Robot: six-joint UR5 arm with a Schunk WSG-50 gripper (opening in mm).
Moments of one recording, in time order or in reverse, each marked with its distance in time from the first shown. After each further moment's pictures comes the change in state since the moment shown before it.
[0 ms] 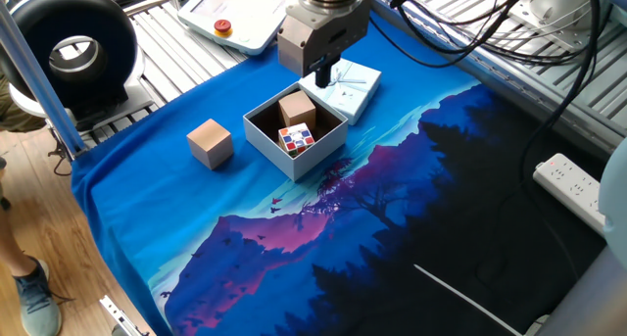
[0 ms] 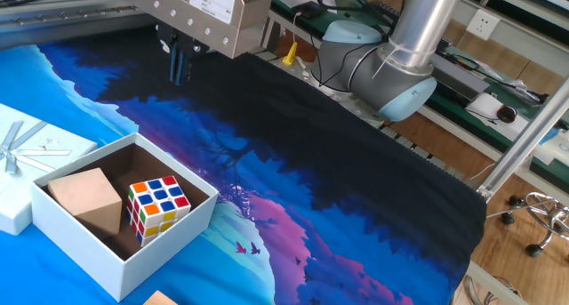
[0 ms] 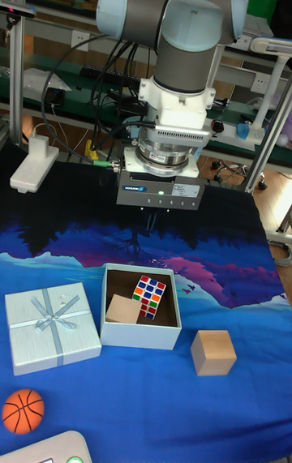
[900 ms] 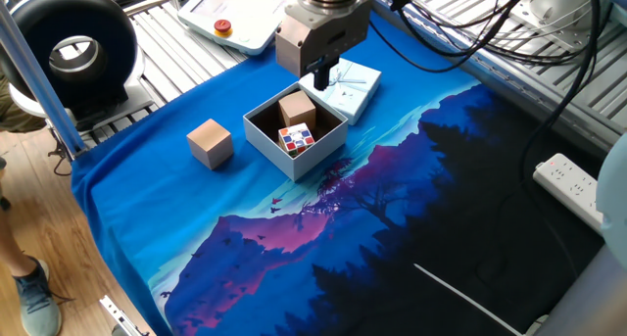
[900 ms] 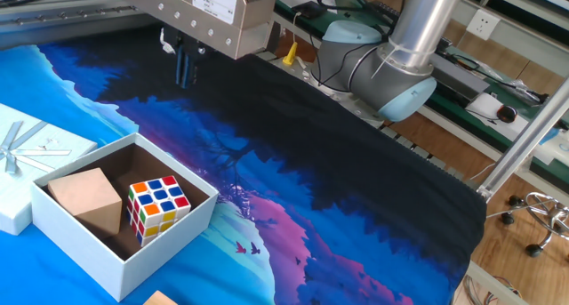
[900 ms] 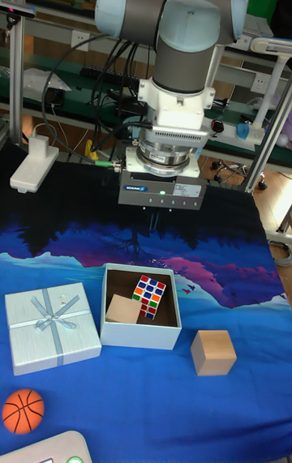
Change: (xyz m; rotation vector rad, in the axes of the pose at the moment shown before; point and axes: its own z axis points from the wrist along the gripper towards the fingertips) arm 0.008 0.004 0.000 -0.018 0.031 0.039
